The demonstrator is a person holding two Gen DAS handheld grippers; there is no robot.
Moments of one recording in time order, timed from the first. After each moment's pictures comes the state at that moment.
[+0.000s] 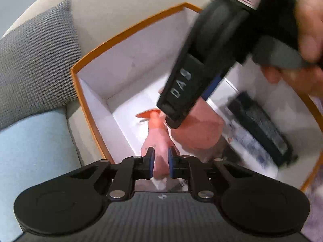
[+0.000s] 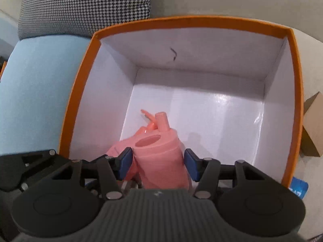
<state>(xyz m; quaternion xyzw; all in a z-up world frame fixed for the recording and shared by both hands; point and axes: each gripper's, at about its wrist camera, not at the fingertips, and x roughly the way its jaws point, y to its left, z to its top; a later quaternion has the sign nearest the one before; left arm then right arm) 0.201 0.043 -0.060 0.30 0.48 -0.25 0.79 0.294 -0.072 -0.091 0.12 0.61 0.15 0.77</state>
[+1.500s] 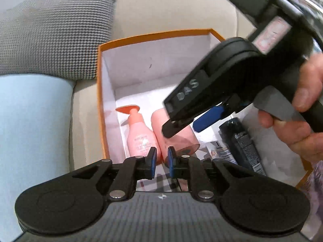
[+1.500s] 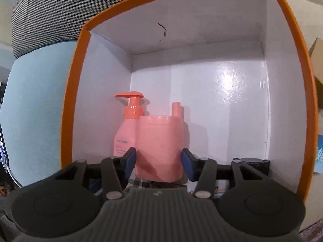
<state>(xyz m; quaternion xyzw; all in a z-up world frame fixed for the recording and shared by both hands) 0.153 0.083 -0.049 0.11 0.45 -0.18 0.87 0.264 -0.072 -0.101 0.18 0.60 0.13 0.77</state>
